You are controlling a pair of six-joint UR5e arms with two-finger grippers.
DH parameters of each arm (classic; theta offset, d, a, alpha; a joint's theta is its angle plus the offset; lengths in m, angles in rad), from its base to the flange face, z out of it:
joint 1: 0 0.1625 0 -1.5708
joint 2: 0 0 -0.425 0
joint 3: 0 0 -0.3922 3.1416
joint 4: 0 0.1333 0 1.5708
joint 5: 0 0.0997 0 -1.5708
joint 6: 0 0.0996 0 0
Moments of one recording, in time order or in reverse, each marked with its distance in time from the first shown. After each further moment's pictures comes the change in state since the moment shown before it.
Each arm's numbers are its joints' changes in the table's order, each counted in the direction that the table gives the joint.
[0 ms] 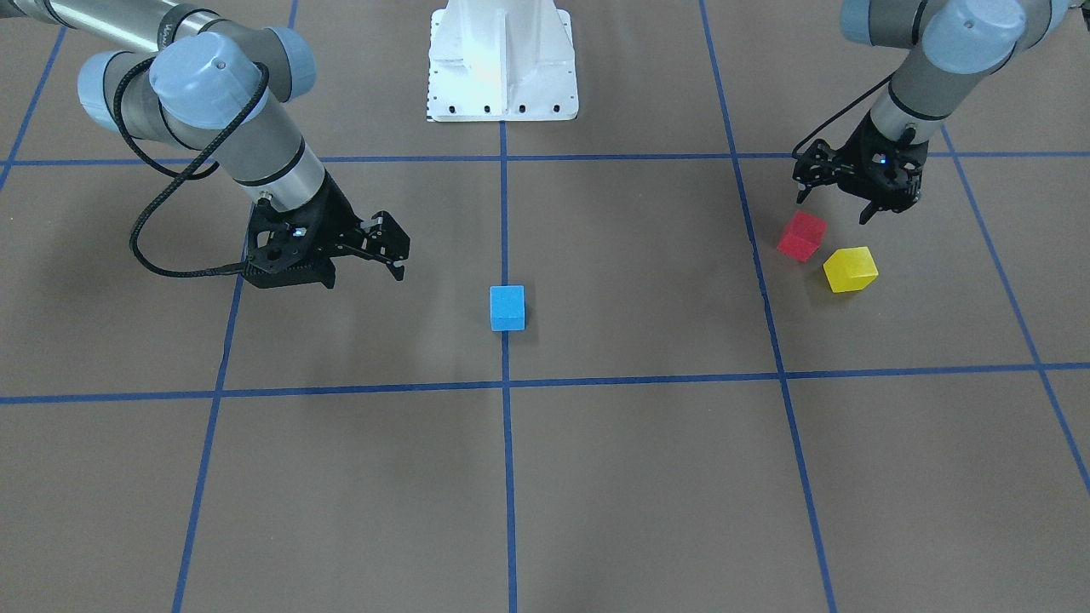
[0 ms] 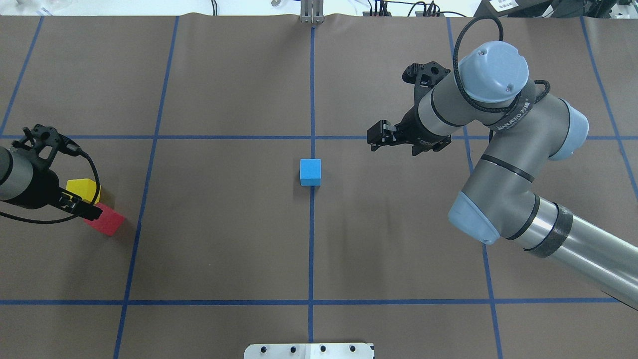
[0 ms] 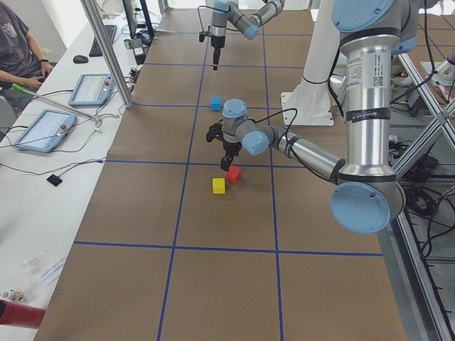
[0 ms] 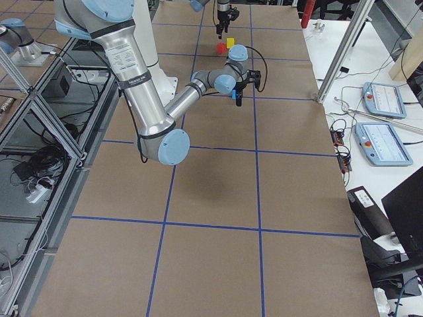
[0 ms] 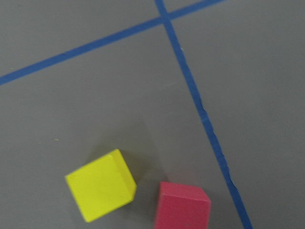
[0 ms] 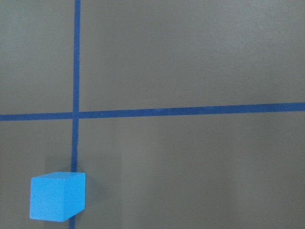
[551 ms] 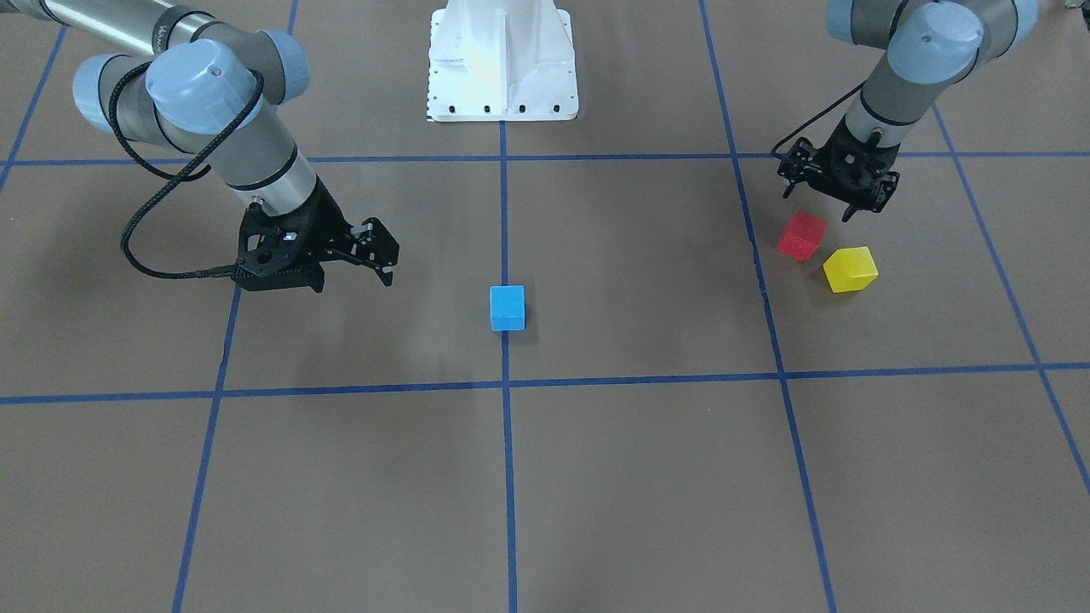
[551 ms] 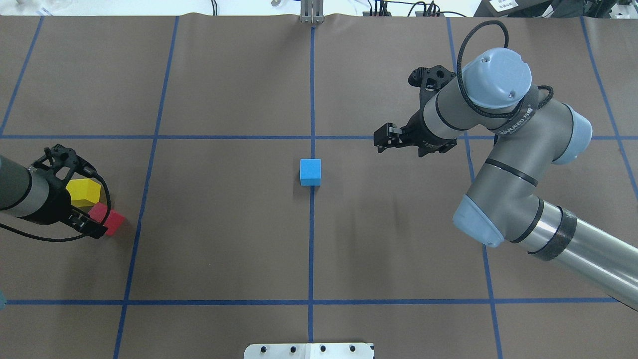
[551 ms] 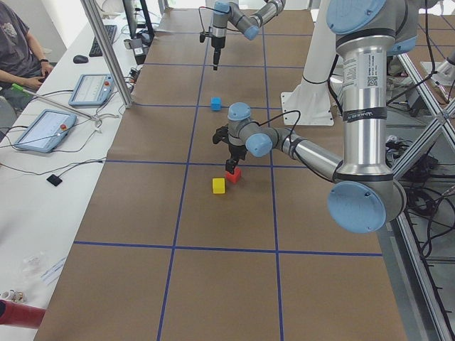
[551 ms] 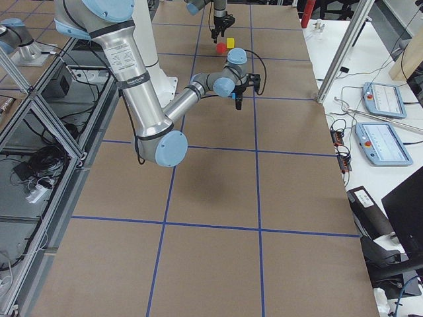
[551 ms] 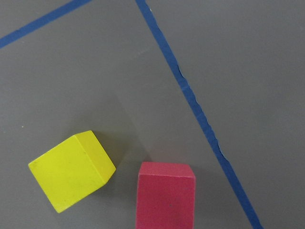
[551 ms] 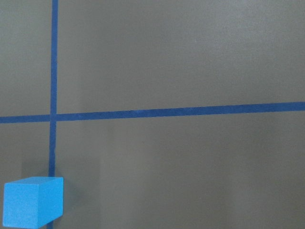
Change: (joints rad) left arm 0.064 0.001 -0.028 0.000 0.031 0.038; right arm -0.004 0.019 -0.002 0.002 -0.025 -0.001
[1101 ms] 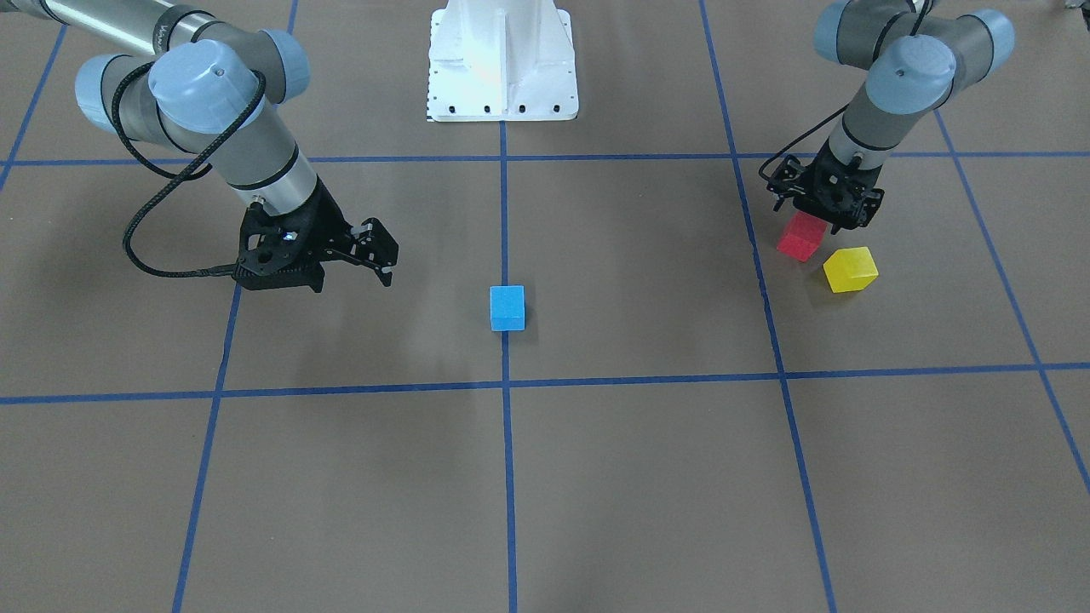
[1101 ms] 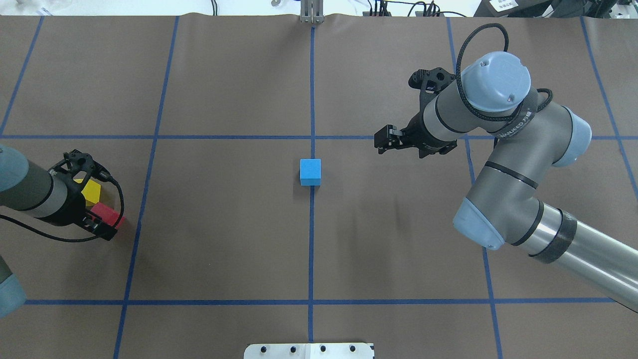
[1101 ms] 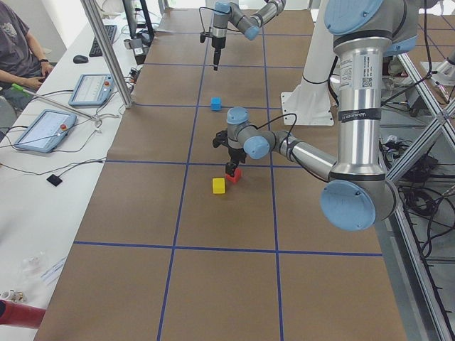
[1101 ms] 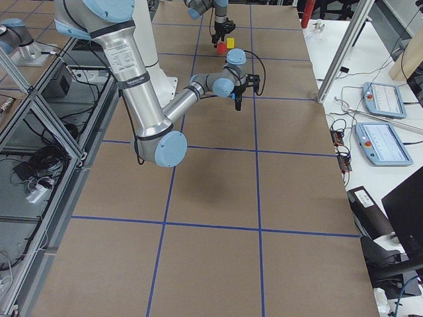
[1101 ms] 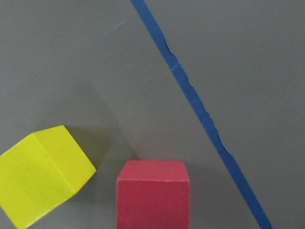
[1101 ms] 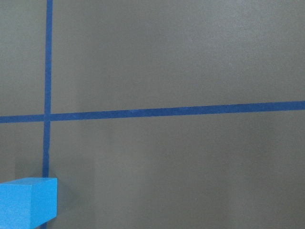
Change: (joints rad) left arm 0.022 0.043 -0.072 -0.002 0.000 -0.001; right arm -0.007 0.005 -0.003 0.000 -0.015 0.001
